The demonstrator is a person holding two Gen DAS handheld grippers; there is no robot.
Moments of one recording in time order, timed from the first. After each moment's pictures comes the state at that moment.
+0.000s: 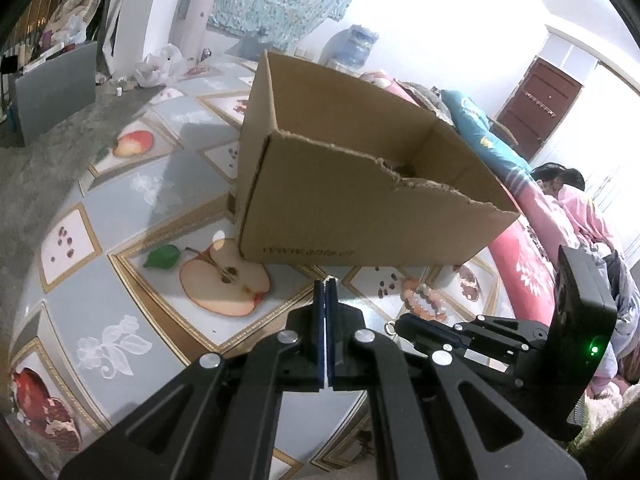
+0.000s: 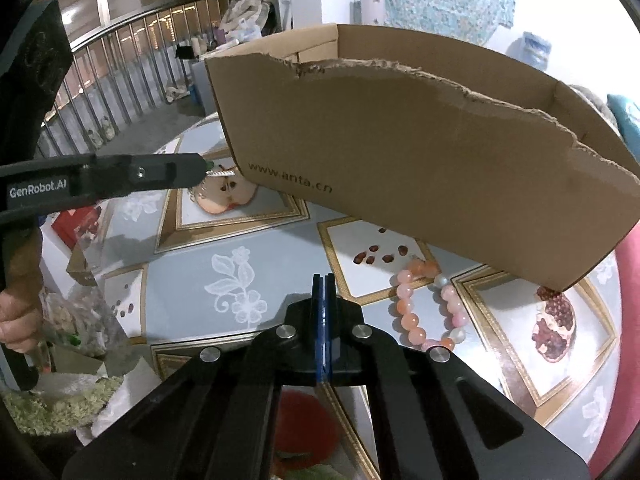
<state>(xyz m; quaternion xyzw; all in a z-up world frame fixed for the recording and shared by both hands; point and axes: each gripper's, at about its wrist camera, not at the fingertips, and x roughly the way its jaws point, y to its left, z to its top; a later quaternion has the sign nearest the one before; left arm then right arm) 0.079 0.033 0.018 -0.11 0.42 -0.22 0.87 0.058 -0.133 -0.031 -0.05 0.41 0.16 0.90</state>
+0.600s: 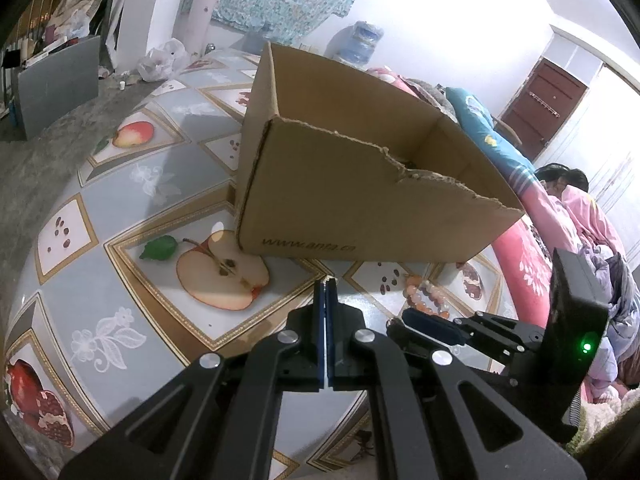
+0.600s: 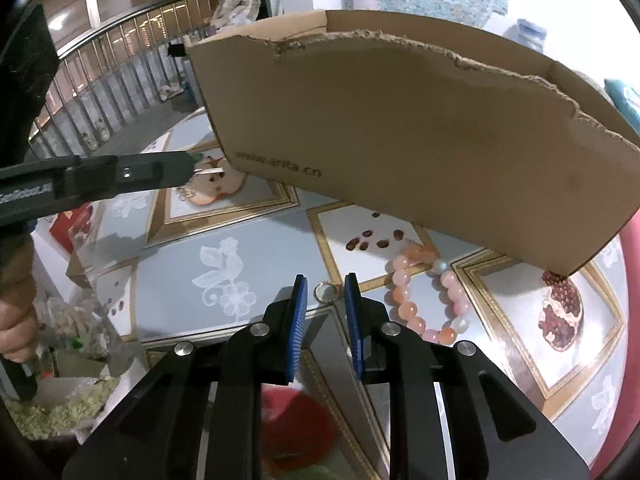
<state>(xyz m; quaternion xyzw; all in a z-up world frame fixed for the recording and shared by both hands) 0.078 0.030 0.012 -0.11 0.43 -0.21 0.87 0.066 -0.138 -0.040 -0.04 0.43 0.15 0.89</state>
